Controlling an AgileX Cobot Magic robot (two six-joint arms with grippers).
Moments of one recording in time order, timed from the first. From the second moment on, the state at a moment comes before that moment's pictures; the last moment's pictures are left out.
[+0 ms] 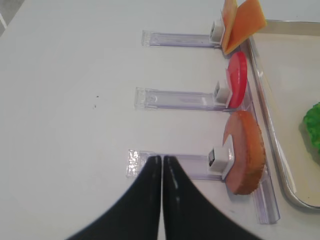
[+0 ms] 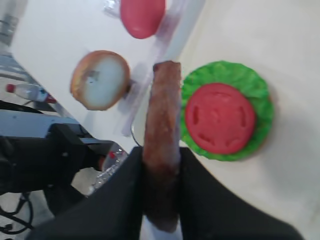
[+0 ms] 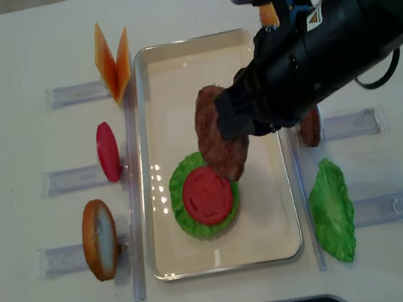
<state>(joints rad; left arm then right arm) -0.01 -0.02 -0.48 0.08 1.11 -0.09 0.64 1.41 -1.07 0.78 0.84 -0.25</state>
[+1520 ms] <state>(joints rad) -0.01 -0.02 -0.48 0.08 1.11 -0.09 0.59 1.83 -0.90 1.63 0.84 -1.01</state>
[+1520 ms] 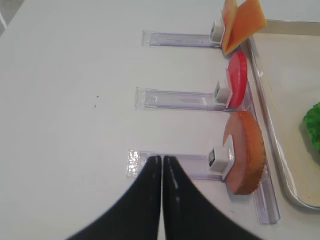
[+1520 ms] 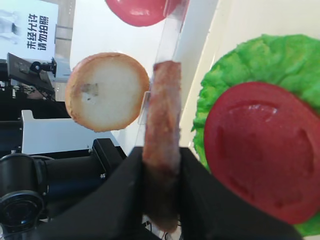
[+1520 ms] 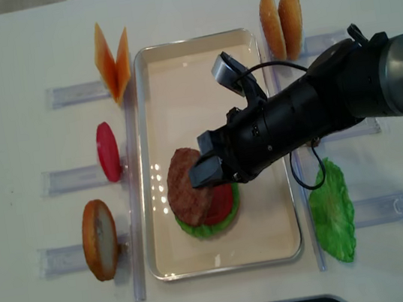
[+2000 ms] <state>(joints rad) -0.01 -0.02 -0.48 0.08 1.11 -0.09 0.55 1.87 -0.90 1.64 0.87 -1.02</state>
